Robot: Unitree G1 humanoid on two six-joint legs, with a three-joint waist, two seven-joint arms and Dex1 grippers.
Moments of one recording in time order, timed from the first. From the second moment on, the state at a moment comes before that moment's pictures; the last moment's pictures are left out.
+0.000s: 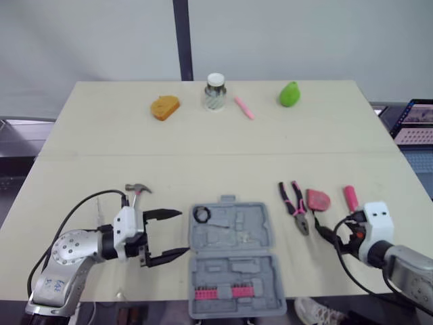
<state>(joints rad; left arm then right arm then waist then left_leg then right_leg) 0.10 0.65 0.09 -0.30 -0.45 0.09 -1.07 0.11 -0.61 -0.35 -0.39 0.50 0.96 0.32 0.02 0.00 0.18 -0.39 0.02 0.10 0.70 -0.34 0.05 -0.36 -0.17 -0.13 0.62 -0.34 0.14</state>
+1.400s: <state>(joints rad) 0.22 0.65 0.11 -0.34 -0.43 0.05 -1.02 -0.10 -0.51 -0.24 -0.20 0.33 0.95 0.28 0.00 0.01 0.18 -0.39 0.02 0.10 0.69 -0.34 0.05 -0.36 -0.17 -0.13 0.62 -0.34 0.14</state>
